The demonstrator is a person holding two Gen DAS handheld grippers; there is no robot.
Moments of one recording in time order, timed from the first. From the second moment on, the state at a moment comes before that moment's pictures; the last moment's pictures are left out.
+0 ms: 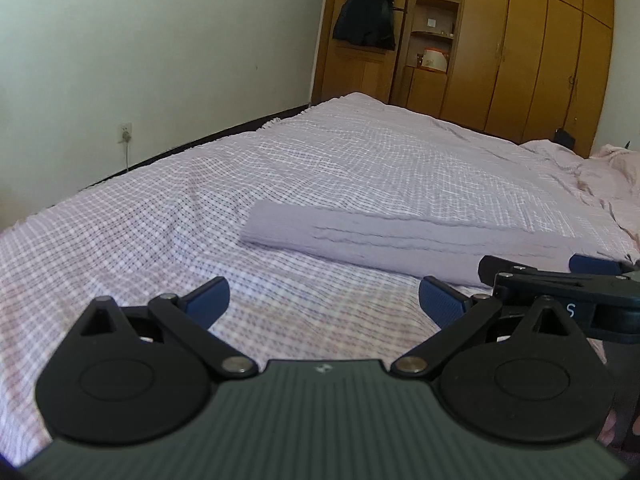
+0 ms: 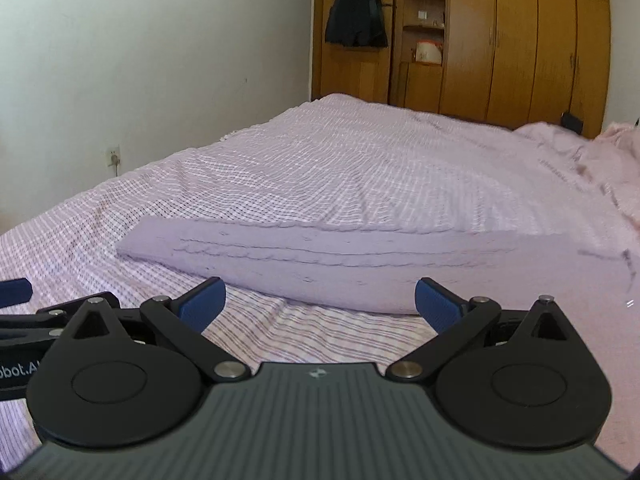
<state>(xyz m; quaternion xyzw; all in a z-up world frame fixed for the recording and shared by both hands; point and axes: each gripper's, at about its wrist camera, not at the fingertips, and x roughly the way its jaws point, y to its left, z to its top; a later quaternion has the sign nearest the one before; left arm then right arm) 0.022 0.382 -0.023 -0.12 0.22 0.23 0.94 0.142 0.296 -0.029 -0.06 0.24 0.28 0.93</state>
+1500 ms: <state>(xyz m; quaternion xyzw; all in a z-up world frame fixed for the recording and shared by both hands) 0.127 0.489 -0.098 -0.32 0.14 0.27 0.90 0.243 0.326 -0.074 0.03 0.25 0.28 0.93</state>
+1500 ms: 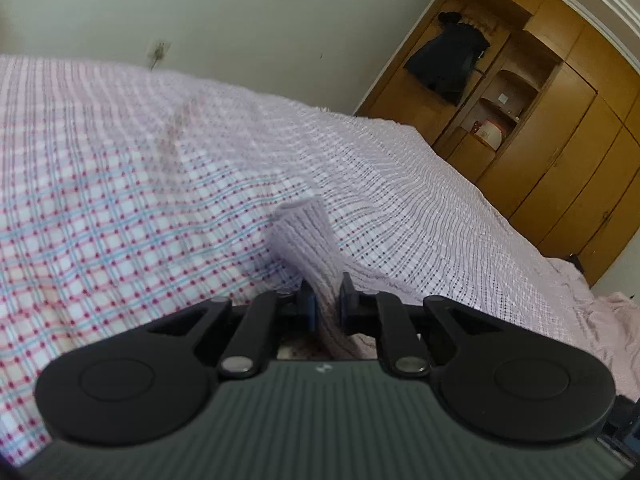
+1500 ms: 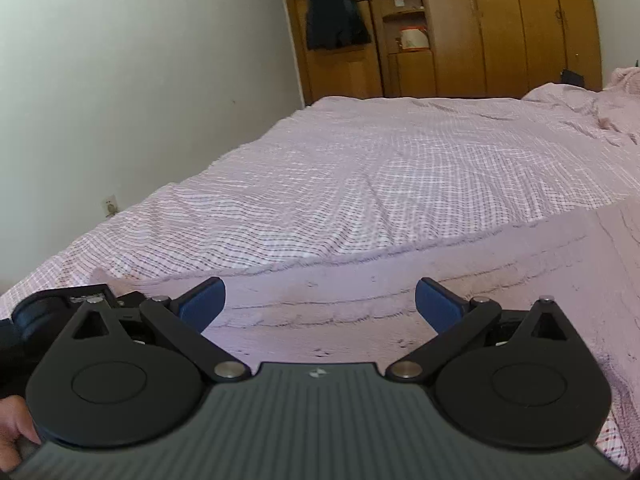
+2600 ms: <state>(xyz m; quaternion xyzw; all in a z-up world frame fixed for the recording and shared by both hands) 0.178 0.356 -0.007 -0.13 0.15 0.19 0.96 0.253 0.246 -0.039 0.11 0.27 0.27 0.92</state>
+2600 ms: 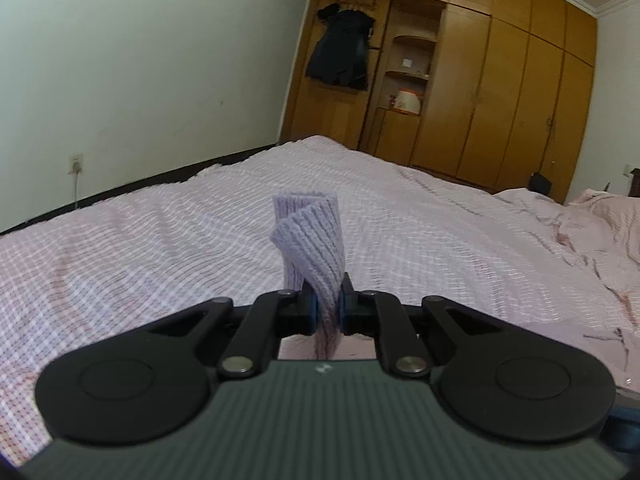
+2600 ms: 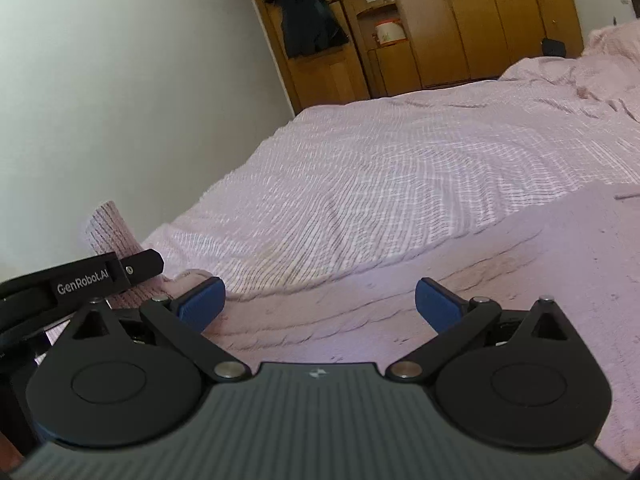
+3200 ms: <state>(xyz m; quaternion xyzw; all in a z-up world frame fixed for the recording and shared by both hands) 0.214 0.236 0.038 -0.08 0.13 0.14 0.98 0.260 0.125 0.014 0.12 0.23 0.25 0.93</state>
